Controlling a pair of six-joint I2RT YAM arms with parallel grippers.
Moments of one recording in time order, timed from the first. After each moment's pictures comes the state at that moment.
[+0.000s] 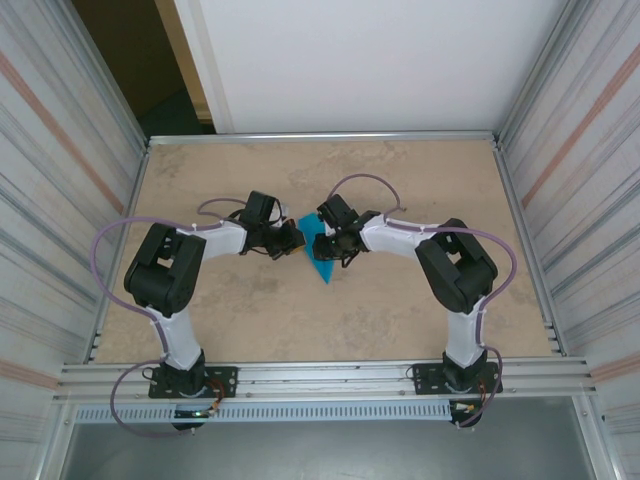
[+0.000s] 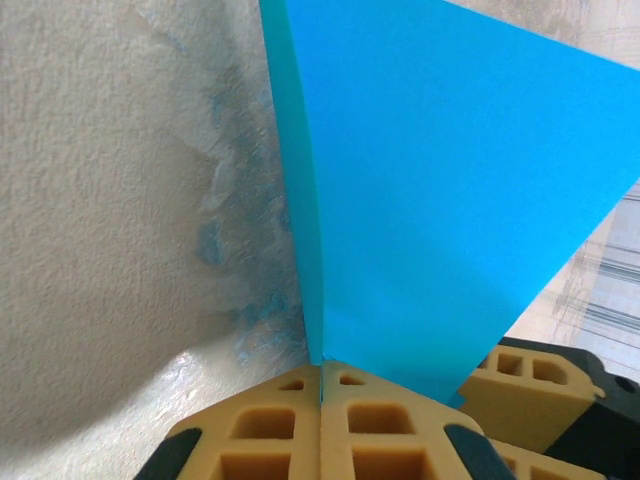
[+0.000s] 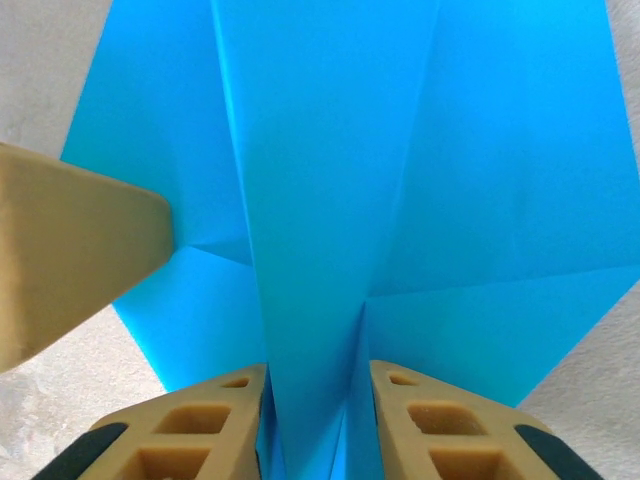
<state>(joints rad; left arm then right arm) -0.42 1.84 0.99 -0.08 0.54 -0.82 0.72 1.93 1.24 -0.39 -0.13 0.52</state>
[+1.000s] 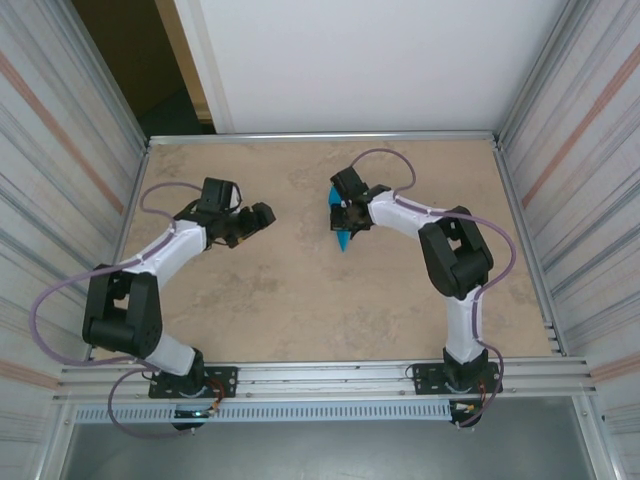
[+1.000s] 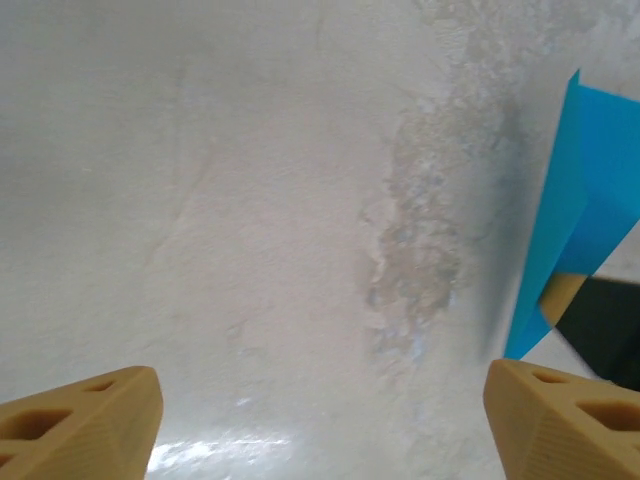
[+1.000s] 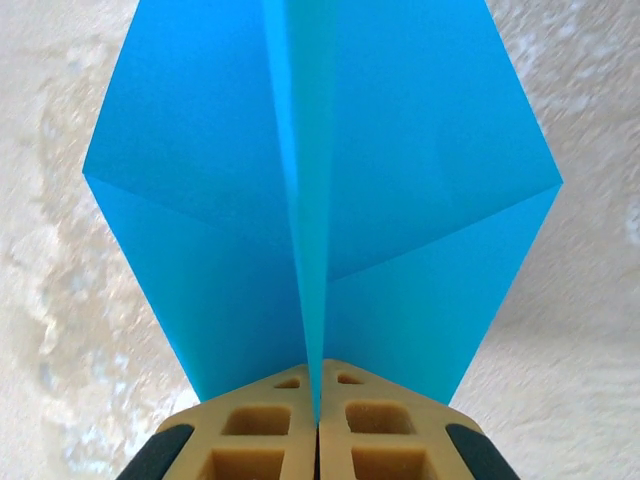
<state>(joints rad) -0.24 1.49 0.98 -0.41 0.26 -0.65 0.57 2.04 1.47 -0.52 0.04 0.54</state>
